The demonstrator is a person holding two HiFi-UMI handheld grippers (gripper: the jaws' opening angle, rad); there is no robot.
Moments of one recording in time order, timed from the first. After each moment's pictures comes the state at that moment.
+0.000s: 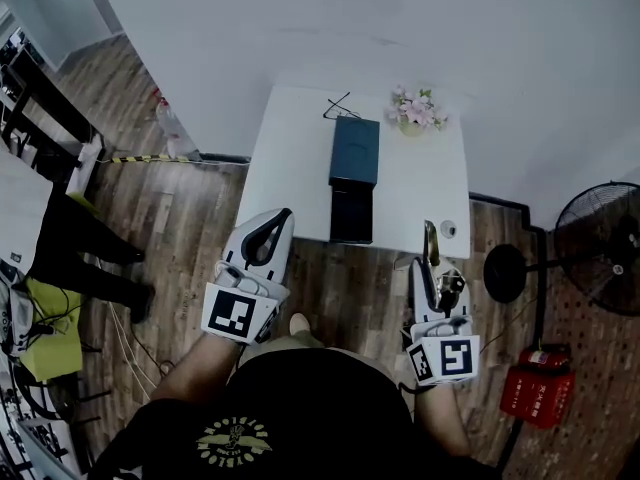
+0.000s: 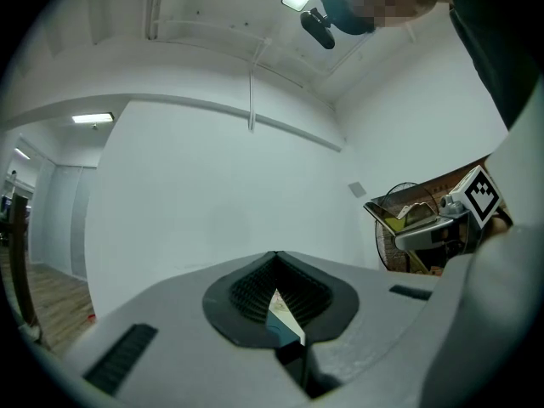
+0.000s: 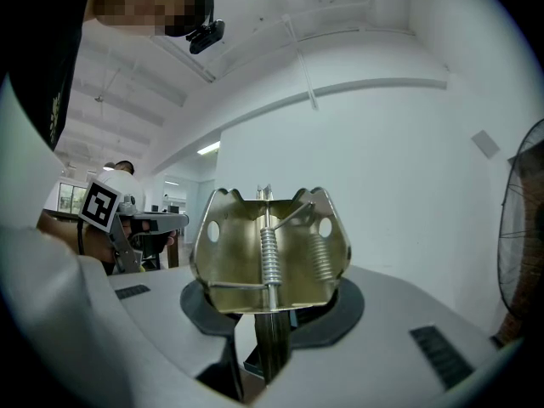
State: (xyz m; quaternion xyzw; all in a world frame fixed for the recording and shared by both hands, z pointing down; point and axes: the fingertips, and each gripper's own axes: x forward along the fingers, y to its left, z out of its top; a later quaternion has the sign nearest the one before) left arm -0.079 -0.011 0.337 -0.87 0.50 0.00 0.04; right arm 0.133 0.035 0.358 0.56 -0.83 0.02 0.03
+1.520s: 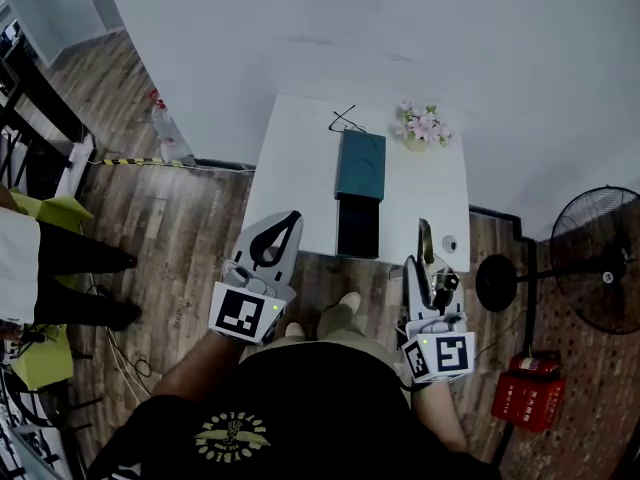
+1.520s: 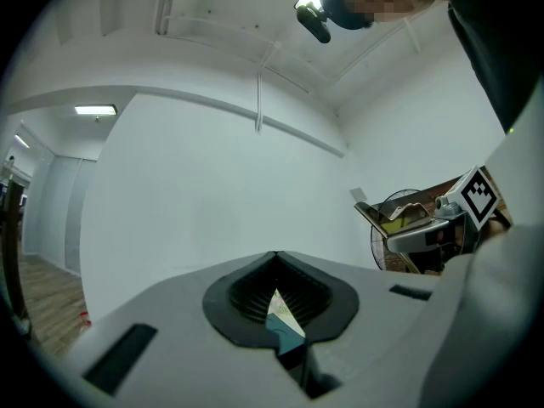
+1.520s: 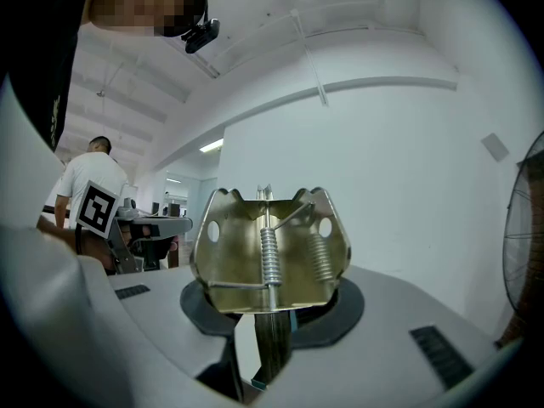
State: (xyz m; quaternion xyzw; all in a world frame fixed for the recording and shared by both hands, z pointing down) left arm -0.115 -0.042 0.335 -0.87 0.48 0.03 0.03; right arm 0.077 -0.001 0.352 0.56 -0.83 0.01 0.04
